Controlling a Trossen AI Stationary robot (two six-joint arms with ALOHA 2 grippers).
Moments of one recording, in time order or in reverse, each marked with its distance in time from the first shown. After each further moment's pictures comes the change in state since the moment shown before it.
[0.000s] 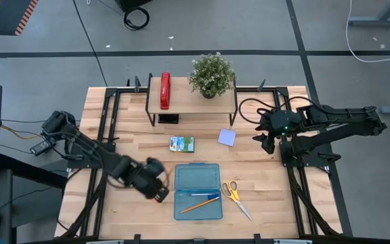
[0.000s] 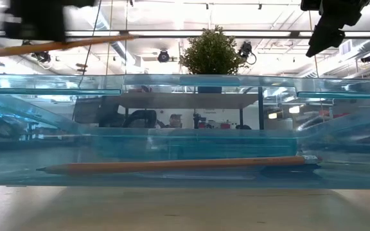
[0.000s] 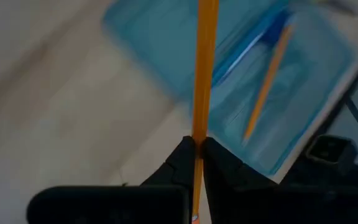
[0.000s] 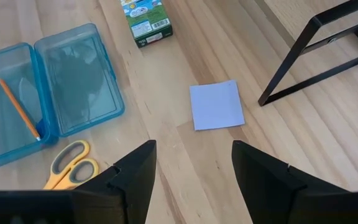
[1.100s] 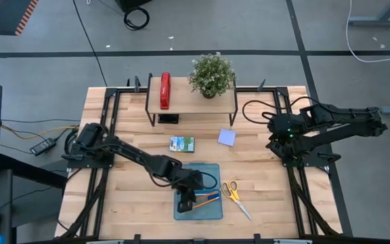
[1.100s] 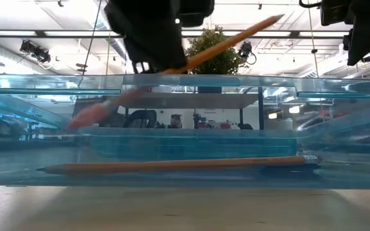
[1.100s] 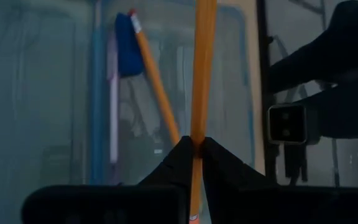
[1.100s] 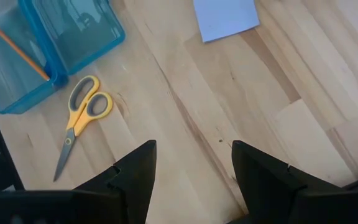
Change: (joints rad) left arm 0.192 0.431 0.228 0.375 0.472 0.786; right arm 0.000 -0.046 0.000 -0.257 -0.184 0.198
